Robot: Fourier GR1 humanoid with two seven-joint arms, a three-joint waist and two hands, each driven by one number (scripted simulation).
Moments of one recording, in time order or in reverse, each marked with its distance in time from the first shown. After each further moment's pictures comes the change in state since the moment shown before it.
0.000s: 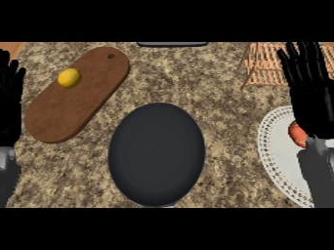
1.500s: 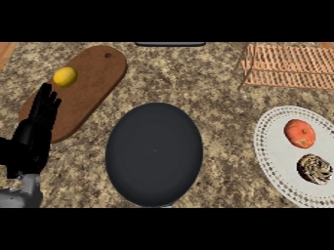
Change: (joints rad) left arm 0.162 -0.086 -0.101 -0.004 -0.020 -0.093 -0.050; right arm -0.063 -0.707 -0.001 0.282 0.346 0.678 -0.048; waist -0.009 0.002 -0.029
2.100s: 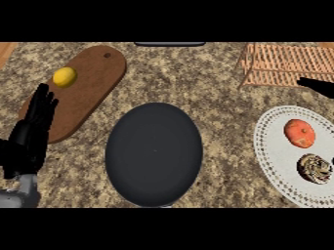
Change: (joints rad) left arm 0.007 -0.008 0.030 0.003 -0.009 -0.027 -0.004; right arm 0.076 0.097 0.175 -0.230 0.370 -0.201 0.239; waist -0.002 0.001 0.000
